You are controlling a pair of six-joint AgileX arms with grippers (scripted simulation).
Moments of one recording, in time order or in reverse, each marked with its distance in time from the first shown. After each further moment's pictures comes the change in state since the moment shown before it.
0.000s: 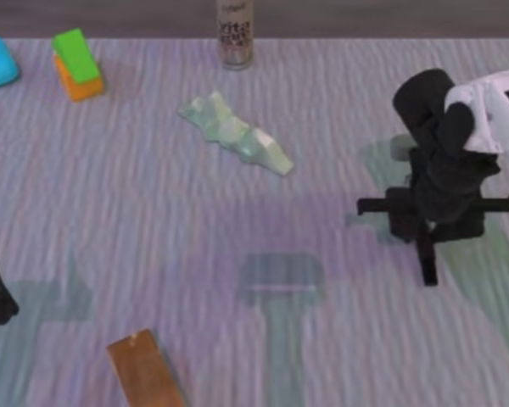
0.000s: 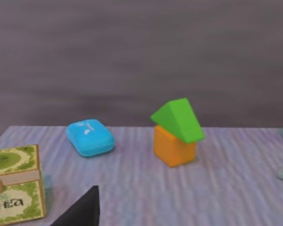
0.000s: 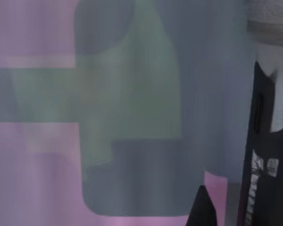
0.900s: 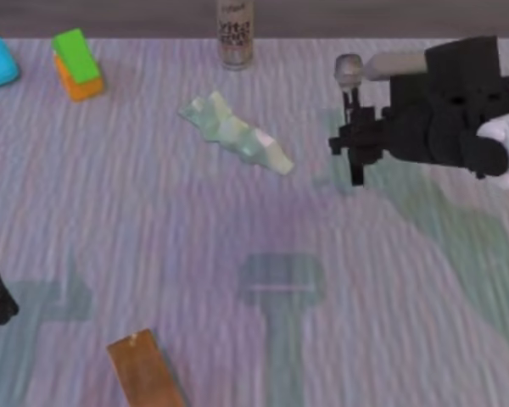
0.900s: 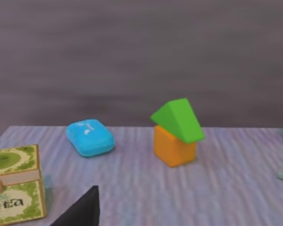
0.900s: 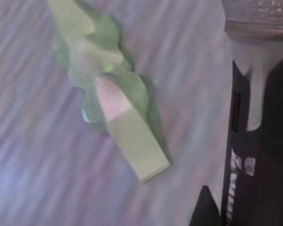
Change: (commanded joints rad) left arm 0.000 0.000 0.000 0.000 0.000 0.000; right arm -0.001 -0.159 -0.231 0.856 -0.272 -0.195
